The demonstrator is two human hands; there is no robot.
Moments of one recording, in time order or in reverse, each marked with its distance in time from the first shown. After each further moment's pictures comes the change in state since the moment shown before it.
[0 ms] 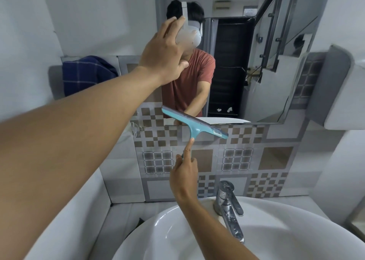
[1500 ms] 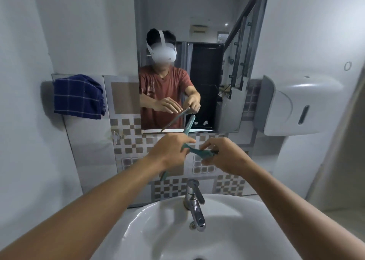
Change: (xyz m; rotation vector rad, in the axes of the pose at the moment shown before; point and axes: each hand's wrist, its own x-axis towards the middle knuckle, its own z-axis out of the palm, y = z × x) left_hand -0.131 0.156 -0.053 -0.792 -0.412 -0.117; right_hand -0.005 -0.069 -0.241 -0.500 -0.317 -0.104
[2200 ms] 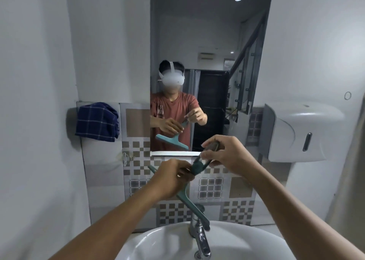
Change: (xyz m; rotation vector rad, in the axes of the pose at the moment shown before) left_hand -0.027 0.019 -0.026 -0.363 -0.052 -0.277; right_hand 0.001 -0.049 -0.047 0.371 0.110 -0.151
